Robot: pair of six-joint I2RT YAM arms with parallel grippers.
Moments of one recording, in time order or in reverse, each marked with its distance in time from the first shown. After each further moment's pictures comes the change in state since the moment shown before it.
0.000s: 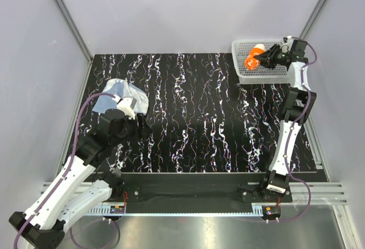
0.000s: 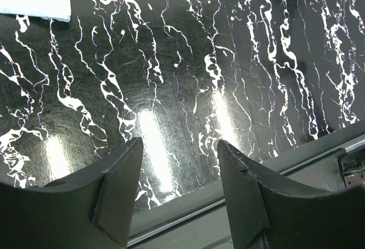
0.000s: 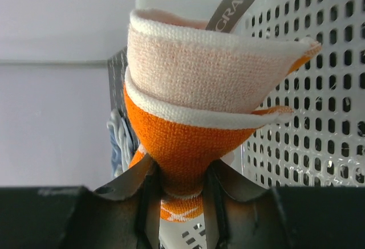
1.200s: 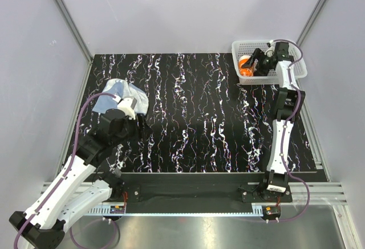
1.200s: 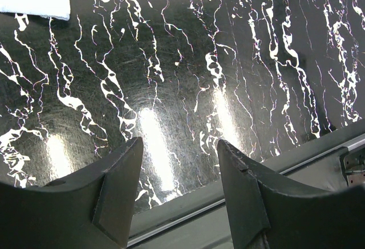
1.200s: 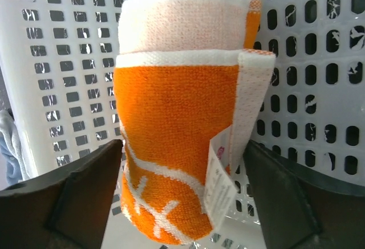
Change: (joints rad) left arm 0.000 0.005 -0.005 0.003 0.003 0.005; right arm 0.105 0.074 0.090 -0.261 0.317 -0.326
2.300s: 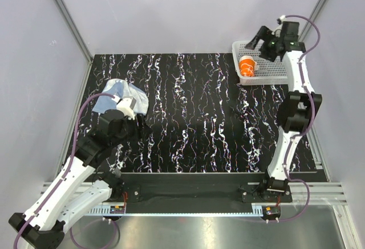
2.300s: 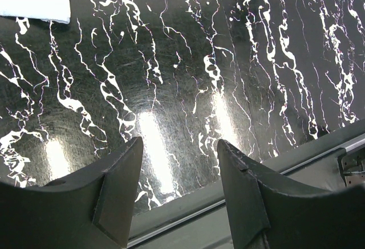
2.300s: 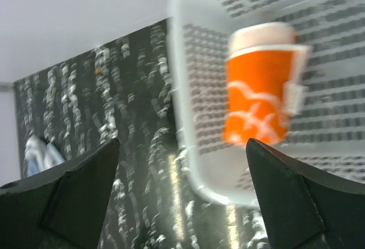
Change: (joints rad) left arm 0.000 -0.013 0.000 0.003 -0.001 0.000; right arm 0.042 -0.507 -0.349 0.089 0.212 0.080
